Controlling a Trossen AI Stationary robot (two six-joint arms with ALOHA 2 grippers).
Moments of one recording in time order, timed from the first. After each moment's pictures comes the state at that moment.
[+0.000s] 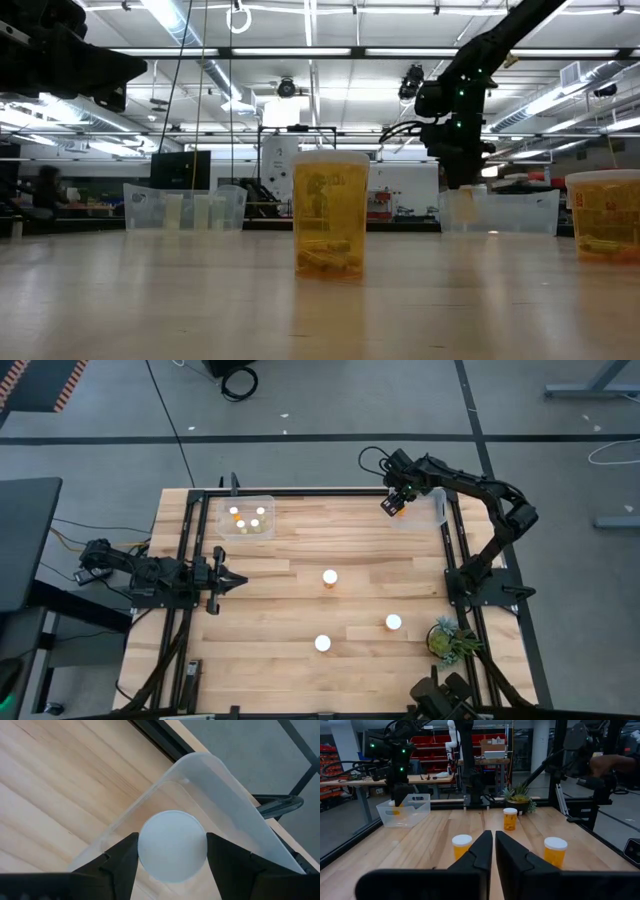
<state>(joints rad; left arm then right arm) -0.33 0.03 0.01 0.08 -0.35 0.04 -0.88 1.62 1.17 -0.81 0.18 -0.03</state>
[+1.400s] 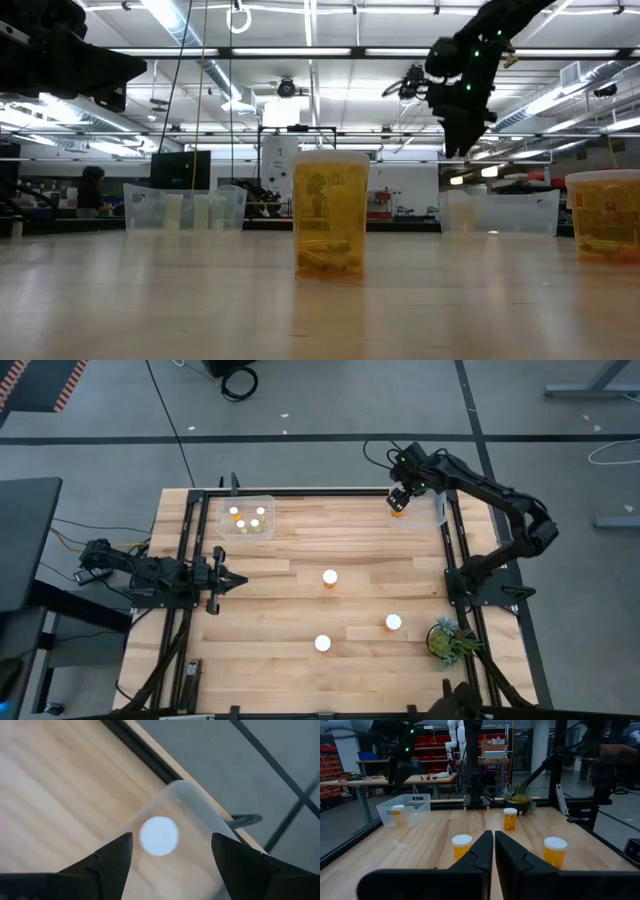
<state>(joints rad) -0.33 0.03 0.01 0.08 -0.35 0.04 -0.84 1.42 1.19 -0.86 0.16 -0.08</state>
